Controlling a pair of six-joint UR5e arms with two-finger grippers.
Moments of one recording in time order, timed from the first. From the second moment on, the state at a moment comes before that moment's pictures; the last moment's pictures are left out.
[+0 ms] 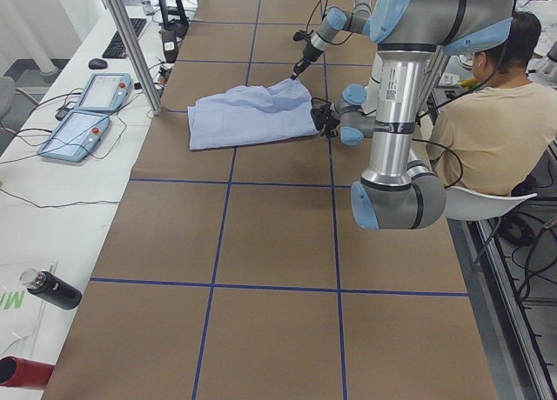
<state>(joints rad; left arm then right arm) -0.10 -1.79 -1.90 -2.23 -1.36 -1.92 0.20 -1.22 2.02 -1.43 1.15 1.96</state>
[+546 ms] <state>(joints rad) -0.10 -1.80 -1.89 -2.23 -1.34 -1.92 0.20 -1.22 2.03 -1.43 1.15 1.96</state>
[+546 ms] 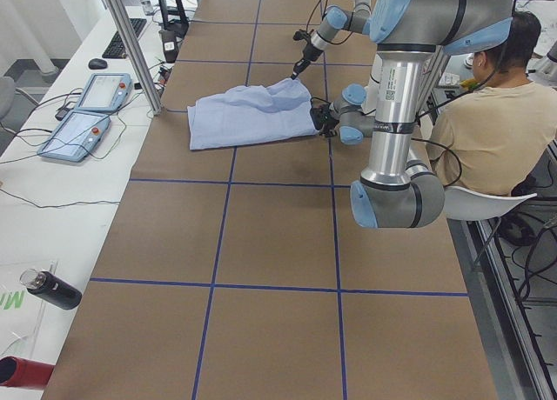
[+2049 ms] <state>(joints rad) -0.12 -1.78 -2.11 -2.22 -1.36 -1.91 0.17 -1.27 2.16 -1.46 1.15 1.96</state>
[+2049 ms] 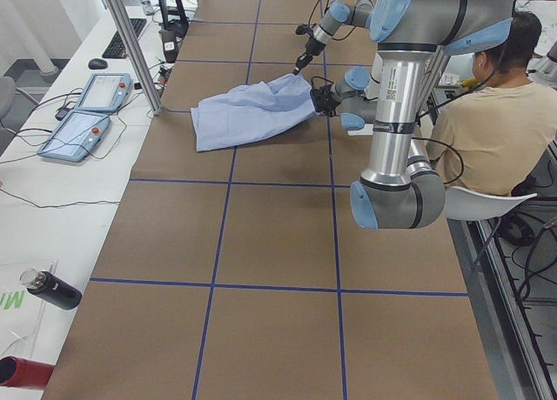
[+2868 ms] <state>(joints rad) -0.36 -1.90 -2.27 -1.86 -1.57 -1.78 0.18 -1.17 2.32 -1.77 1.16 1.98</state>
